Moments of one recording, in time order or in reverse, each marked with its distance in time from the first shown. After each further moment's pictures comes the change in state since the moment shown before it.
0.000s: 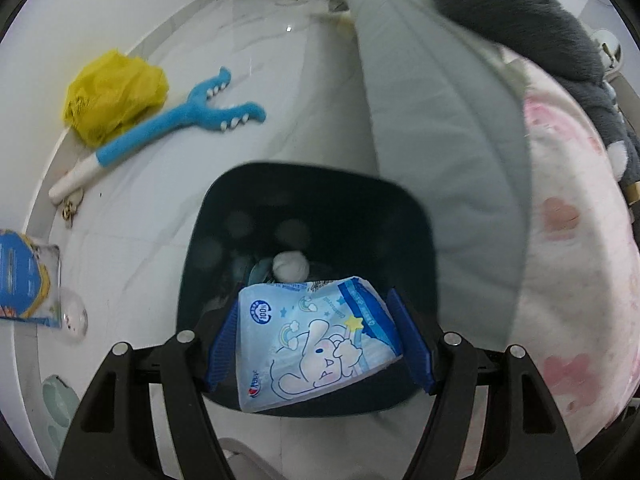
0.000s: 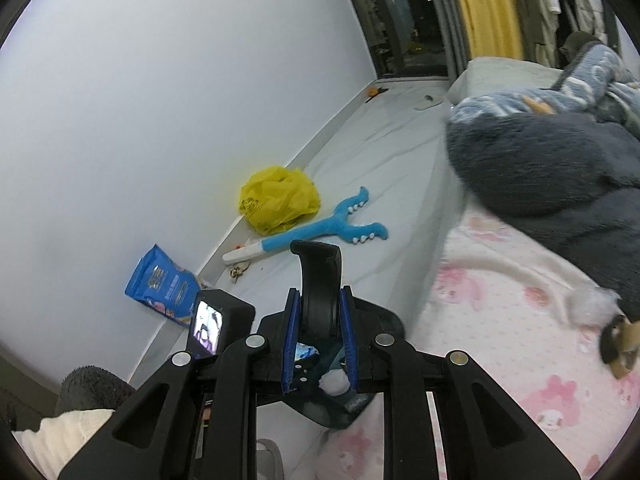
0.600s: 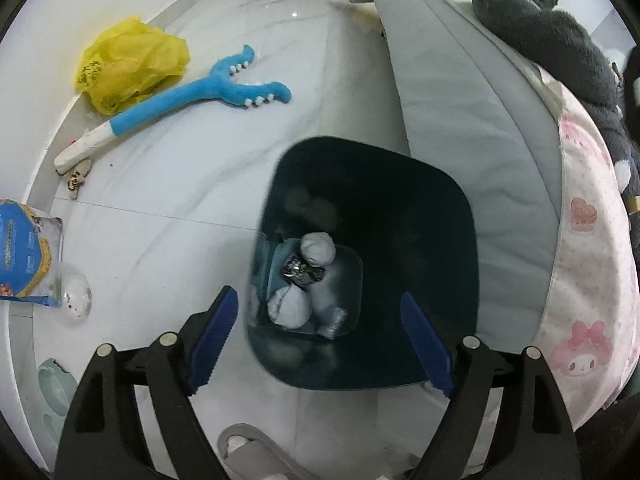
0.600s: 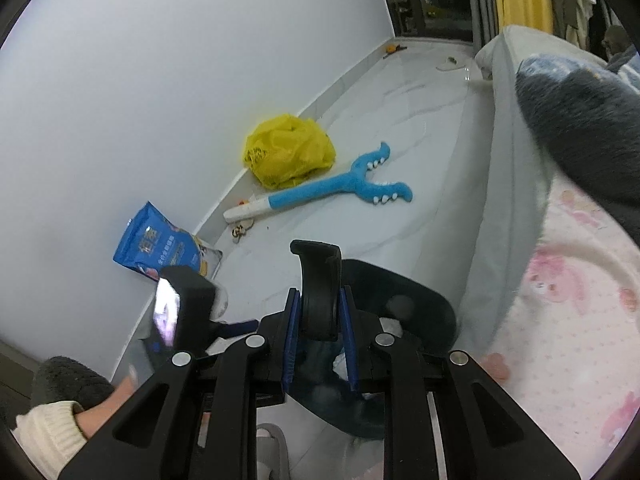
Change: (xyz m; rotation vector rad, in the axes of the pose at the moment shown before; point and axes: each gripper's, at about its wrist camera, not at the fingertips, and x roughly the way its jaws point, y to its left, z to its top) left arm -0.014 0.062 -0.013 -0.064 0.026 -0.039; right arm 0.104 0.046 -0.007 -0.035 0.172 -0.006
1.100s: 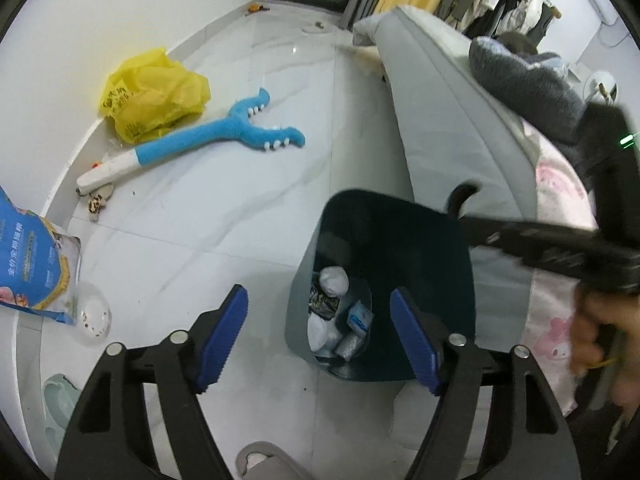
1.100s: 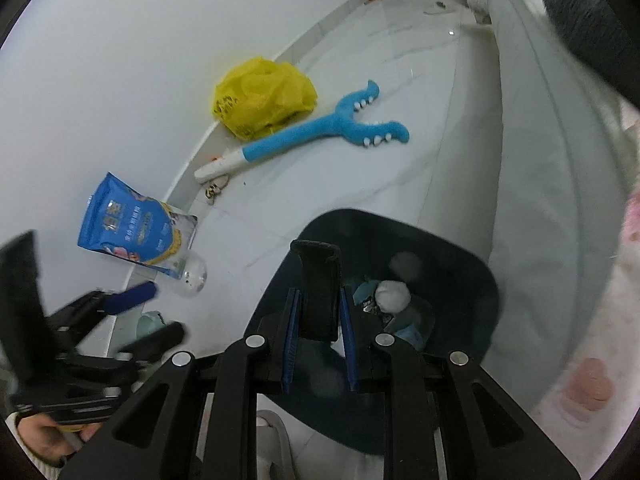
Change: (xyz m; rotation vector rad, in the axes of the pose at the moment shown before) left arm -0.059 0.041 -0.002 -0.007 -0.159 -0.024; right arm 0.108 -0.003 -0.017 0.071 0.178 -0.055
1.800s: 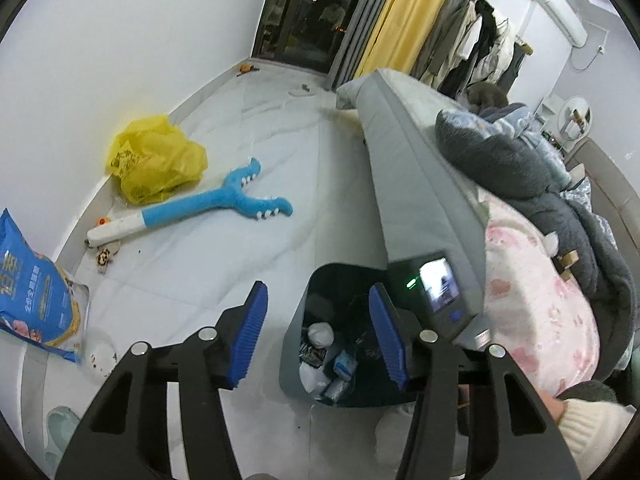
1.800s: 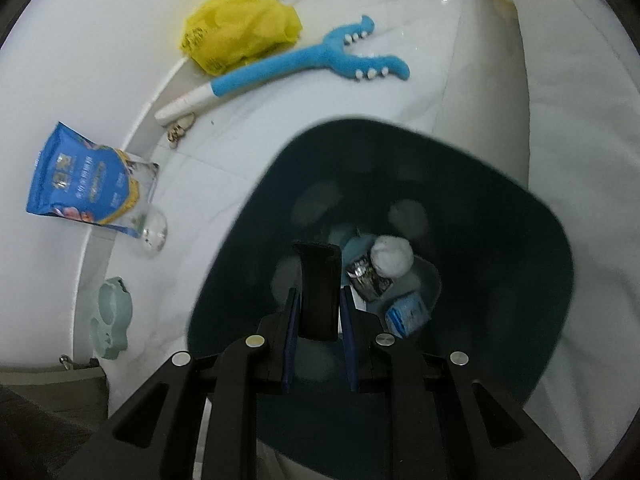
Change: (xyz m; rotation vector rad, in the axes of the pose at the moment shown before) left arm -0.076 -0.004 0.021 0.025 -0.216 -0.057; right arm 0.102 0.005 -0.022 -0.012 0.196 -0.108
